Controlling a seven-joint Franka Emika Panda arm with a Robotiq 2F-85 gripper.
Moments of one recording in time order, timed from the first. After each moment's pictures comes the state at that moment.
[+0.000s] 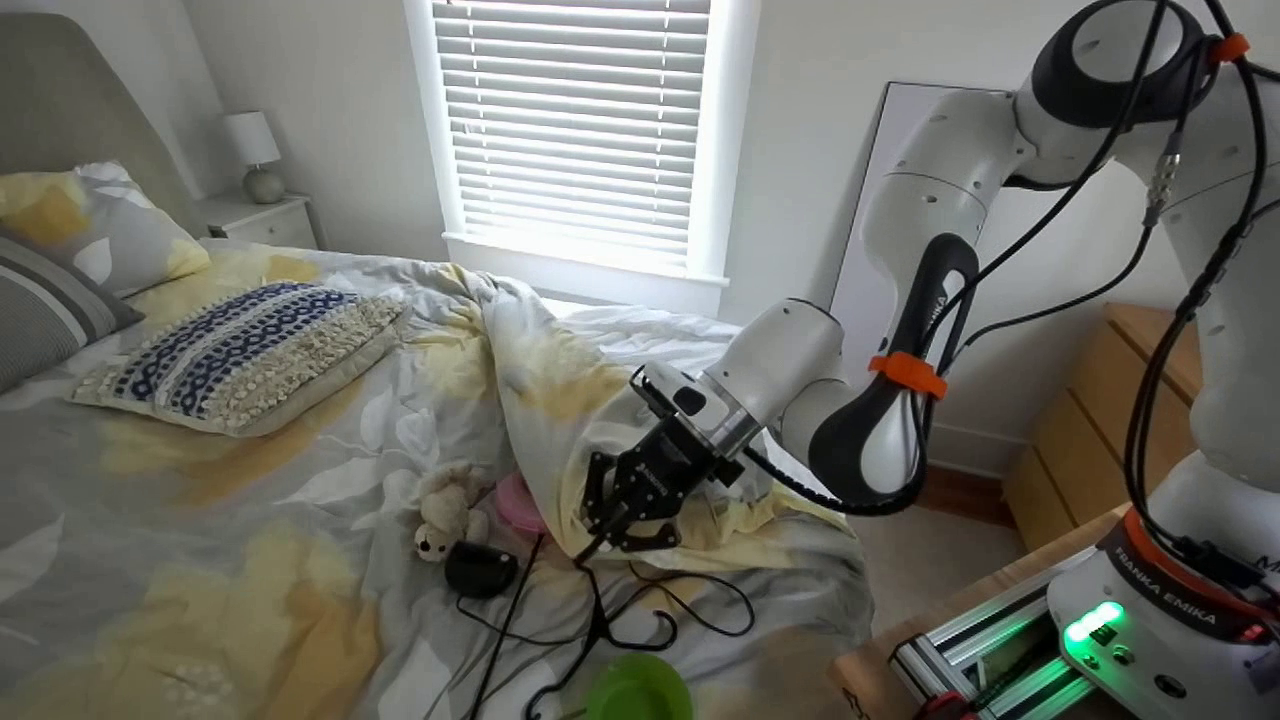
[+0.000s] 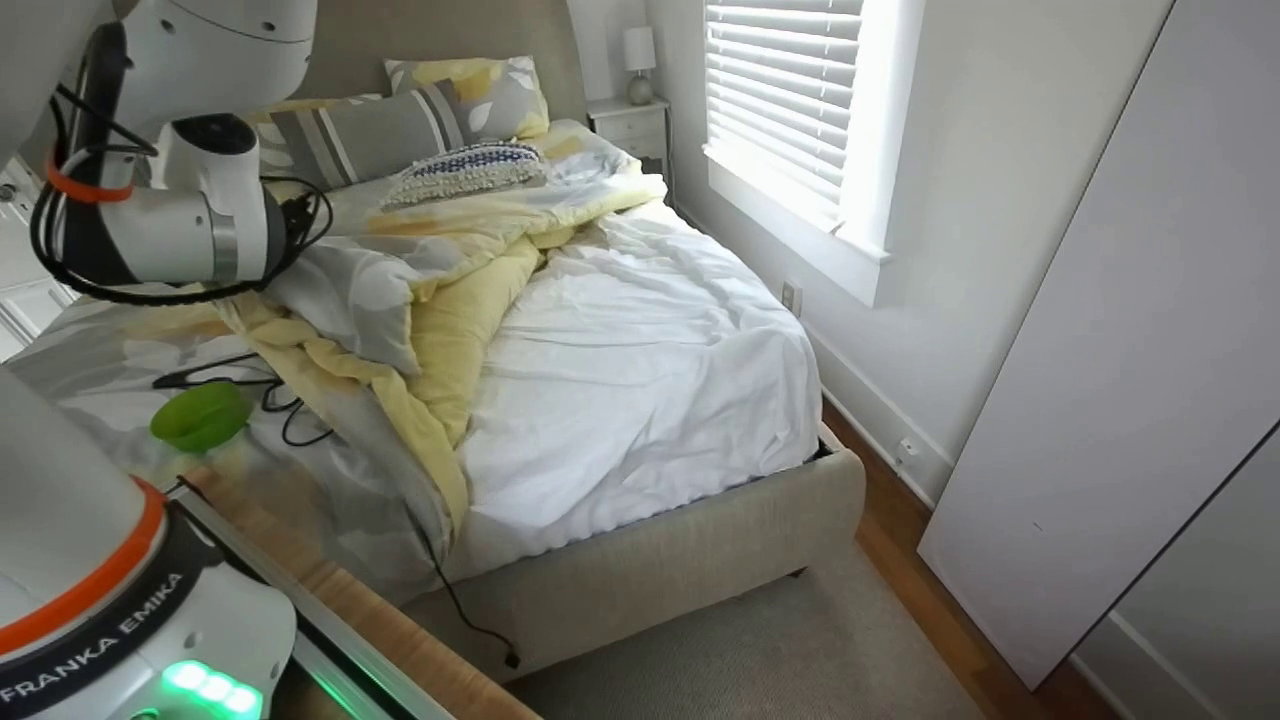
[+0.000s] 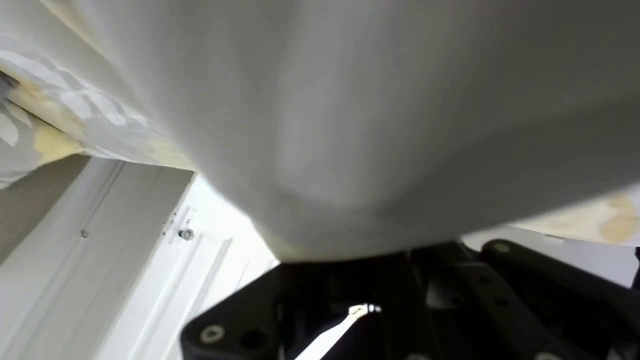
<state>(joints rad) -0.07 0.82 0.90 -2.42 -0.69 3.49 -0.98</state>
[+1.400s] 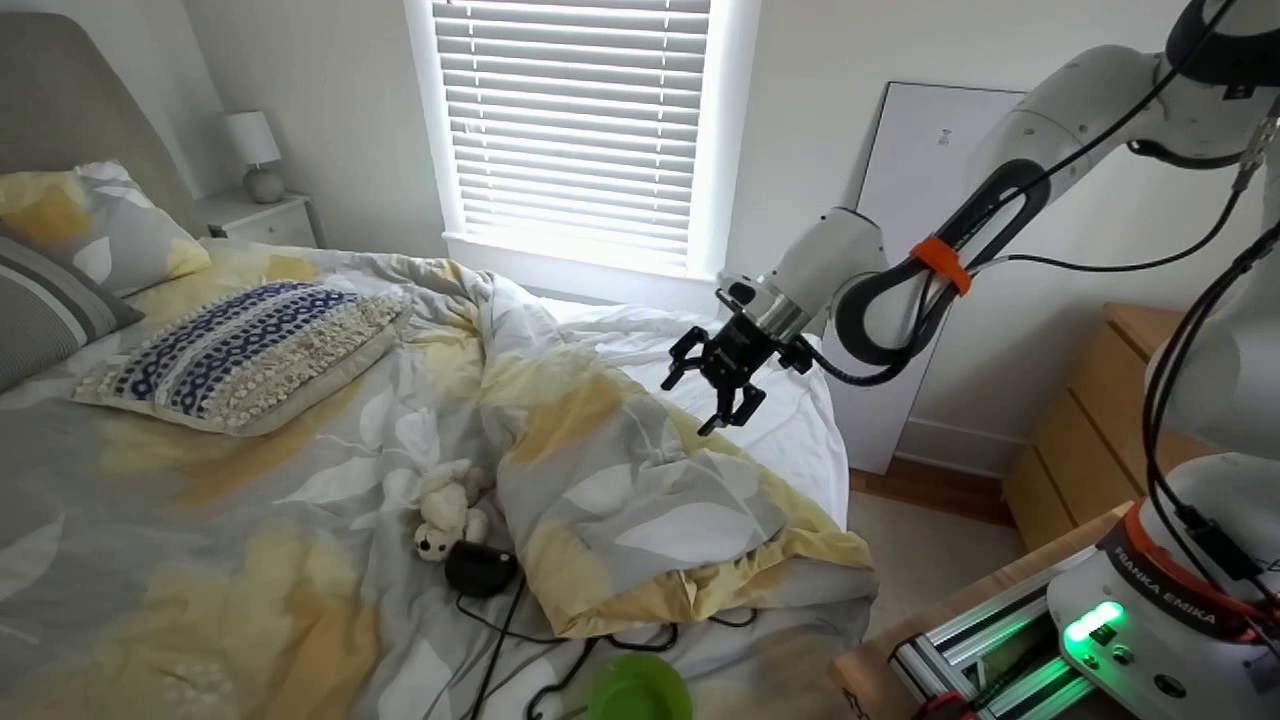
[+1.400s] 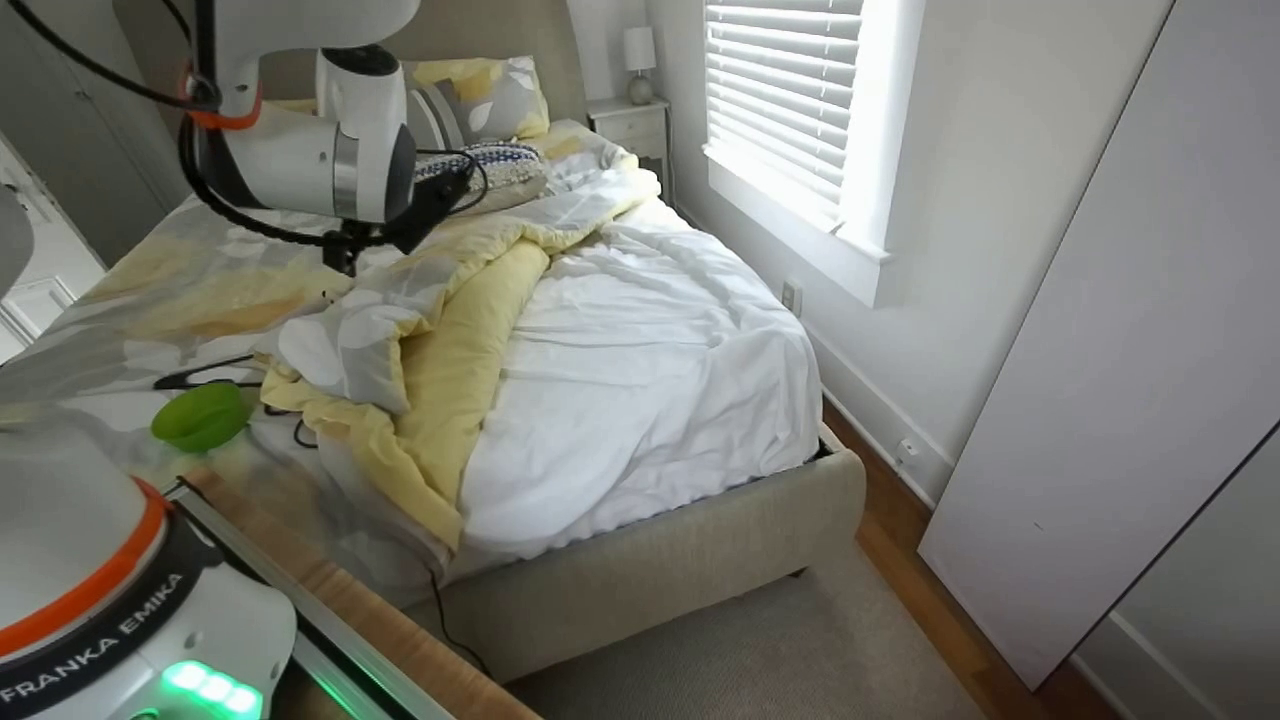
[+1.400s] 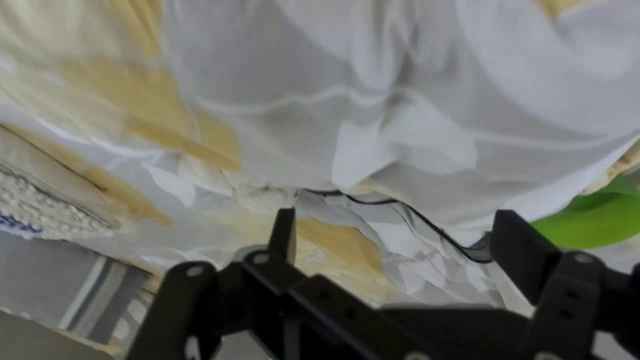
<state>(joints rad) -0.73 0.74 1.10 -2.49 -0.65 3.10 -1.05</state>
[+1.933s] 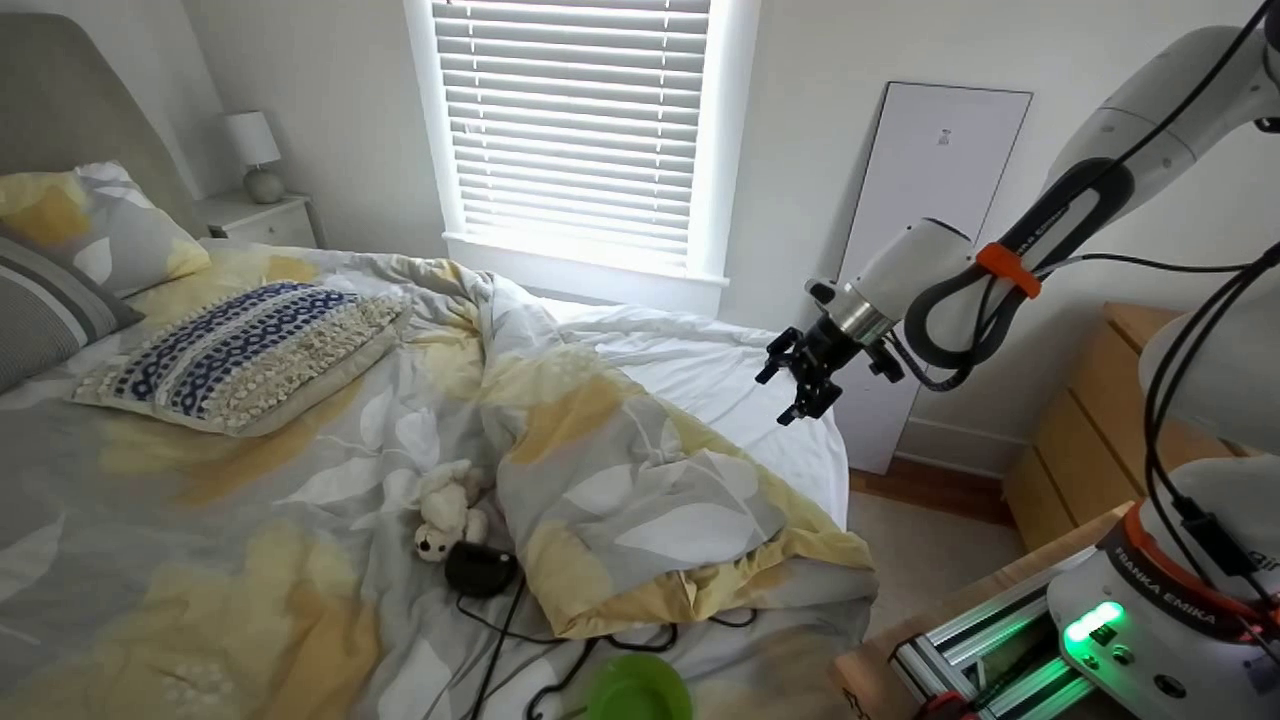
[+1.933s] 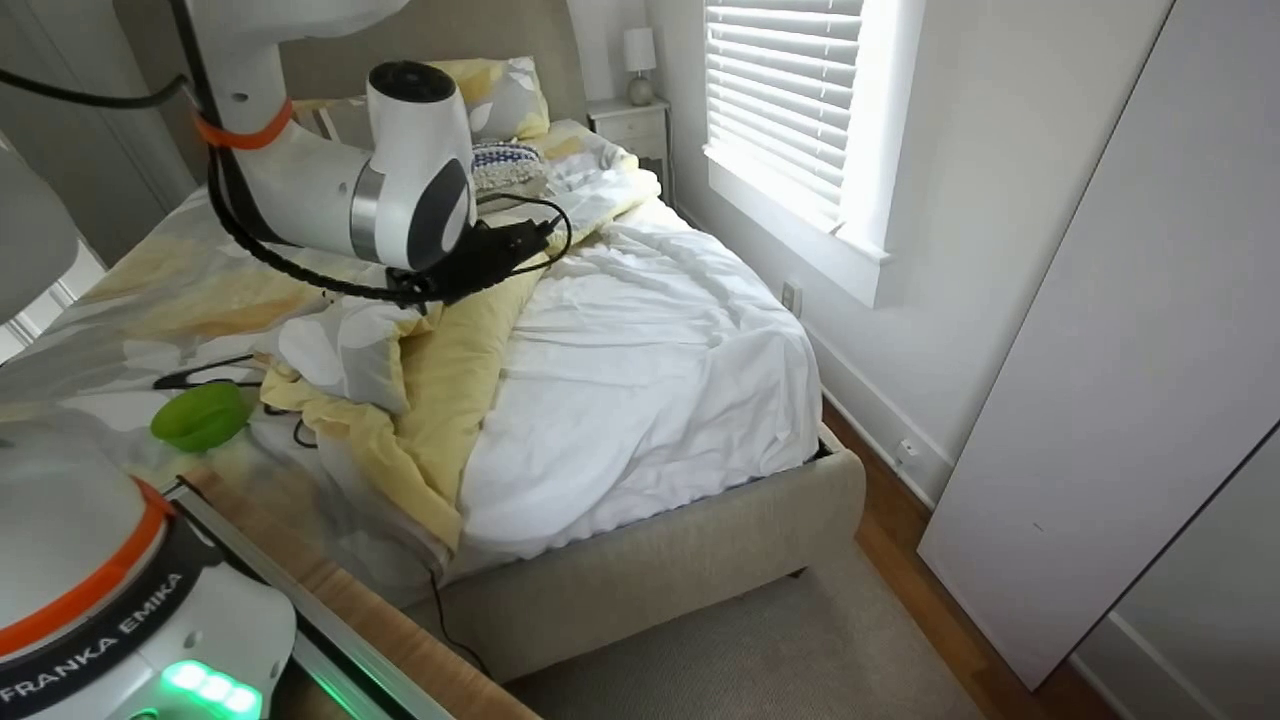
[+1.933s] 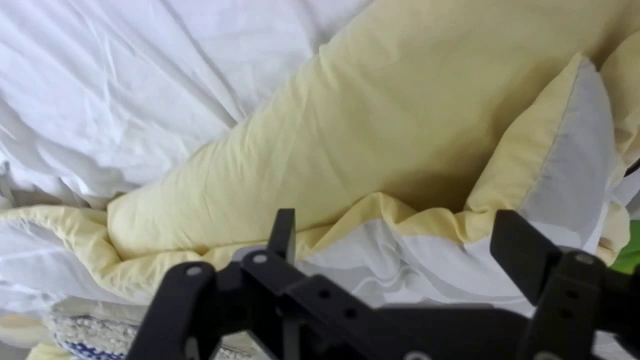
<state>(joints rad) -1.04 0.57 1.06 -2.70 -0.59 3.20 -0.92</state>
